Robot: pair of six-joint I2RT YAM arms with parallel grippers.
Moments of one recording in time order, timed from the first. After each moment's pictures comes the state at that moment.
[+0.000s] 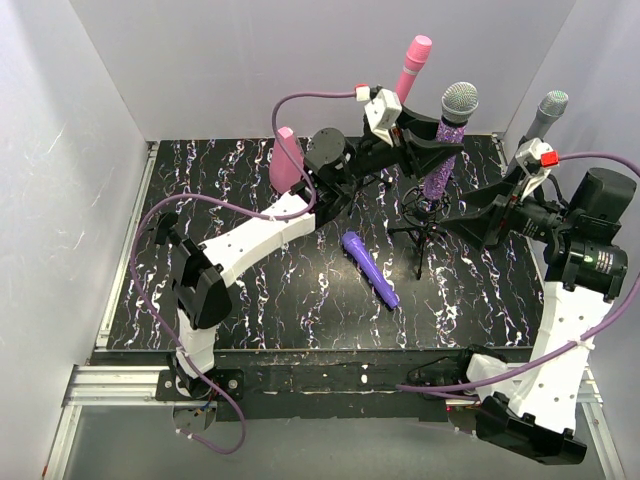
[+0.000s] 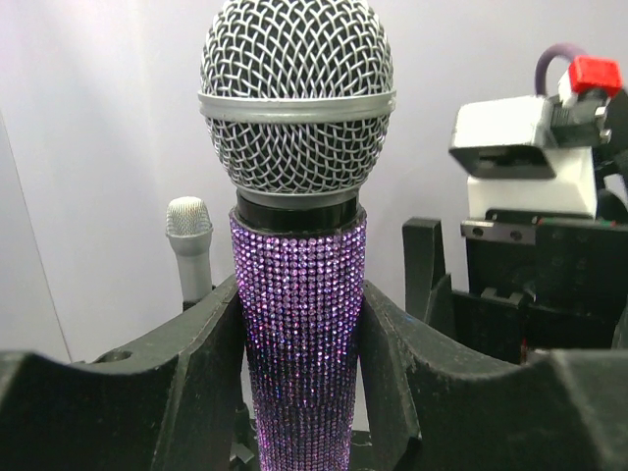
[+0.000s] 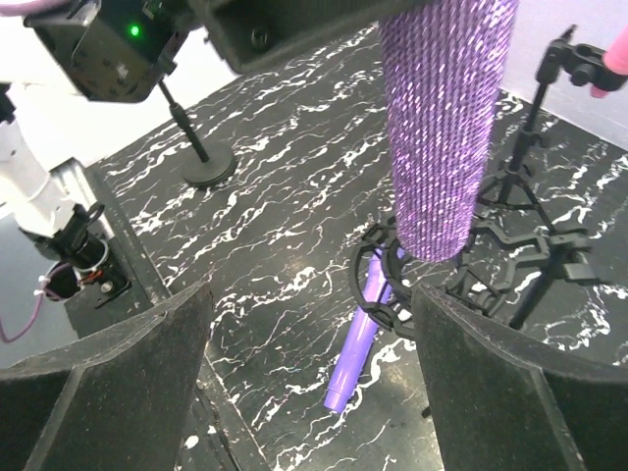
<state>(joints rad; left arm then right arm) -0.89 1.92 1.90 0.60 0.48 -0.27 -0.32 0.94 1.41 -0.91 -1.31 -0.25</state>
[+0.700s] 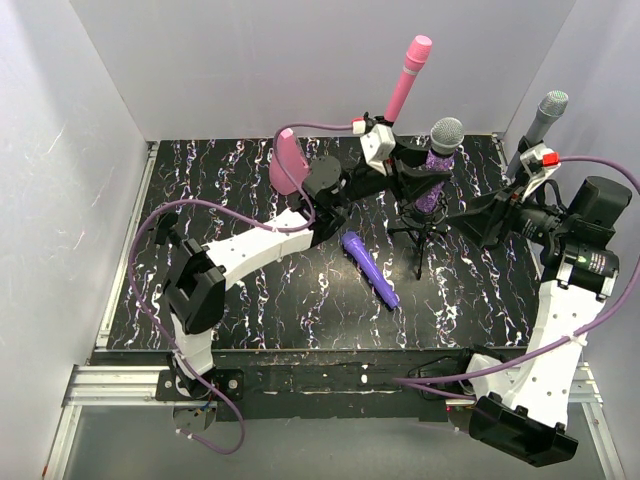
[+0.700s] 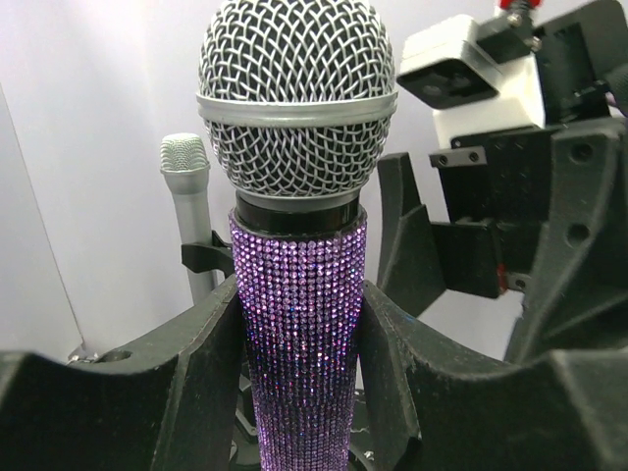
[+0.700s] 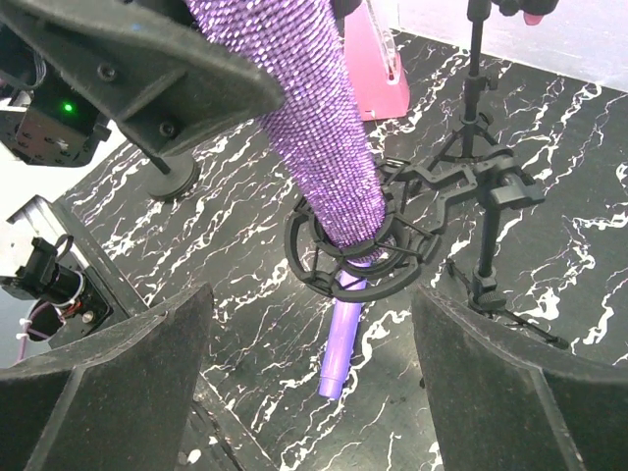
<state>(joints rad) -0.90 1.88 1.63 0.77 0.47 -0.23 -0.38 0.92 1.29 -0.81 -1.21 -0.13</state>
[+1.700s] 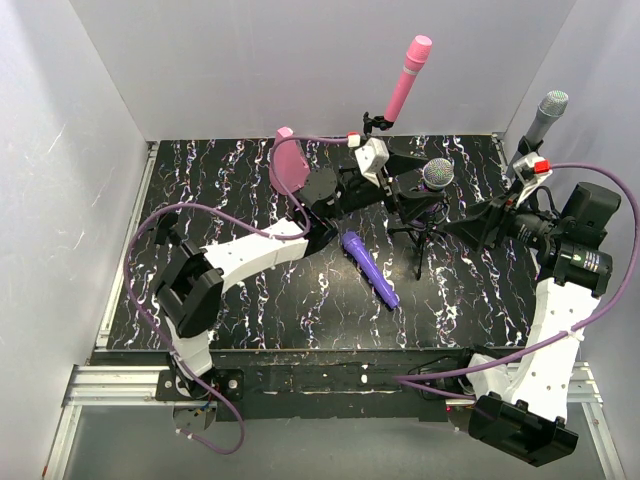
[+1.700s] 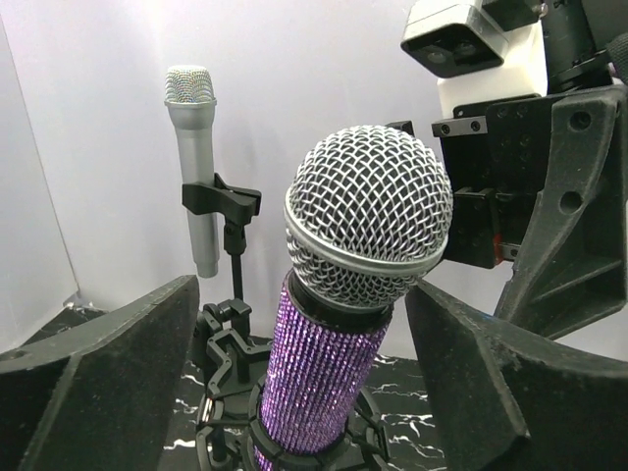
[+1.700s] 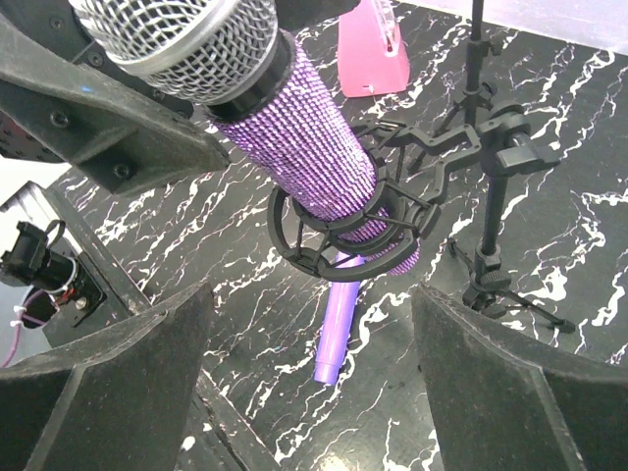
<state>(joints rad) -0.89 1.83 1.44 0.85 0.45 -0.23 -0.39 0.92 1.21 -0.83 -1.20 -0.19</state>
